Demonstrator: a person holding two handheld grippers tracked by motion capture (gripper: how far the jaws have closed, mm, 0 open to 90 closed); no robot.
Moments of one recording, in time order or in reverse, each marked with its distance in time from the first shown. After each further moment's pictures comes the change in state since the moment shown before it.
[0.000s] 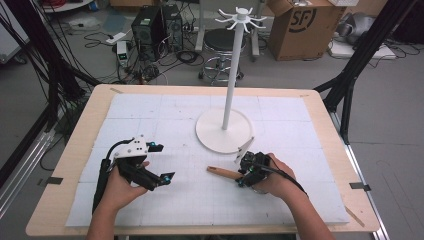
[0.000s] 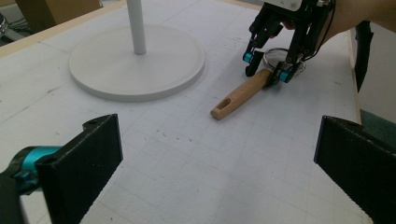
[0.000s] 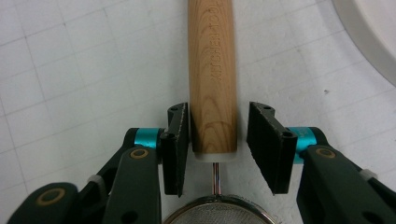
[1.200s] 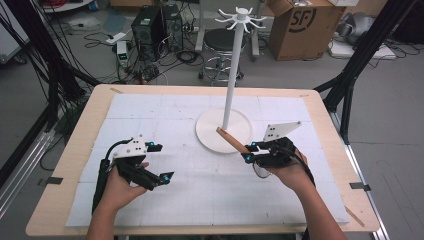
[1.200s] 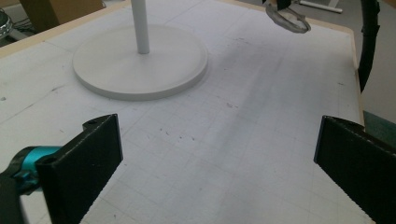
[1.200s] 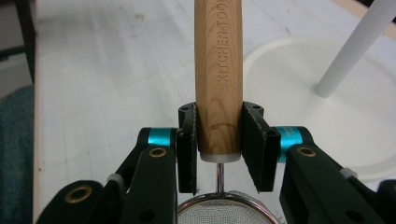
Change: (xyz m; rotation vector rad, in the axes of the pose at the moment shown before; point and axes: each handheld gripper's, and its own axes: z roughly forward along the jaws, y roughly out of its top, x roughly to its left) left arm 0.001 -0.002 -0.002 -0.004 0.006 -0.008; right arm -0.013 -0.022 -0.081 -0.571 -0.037 0.067
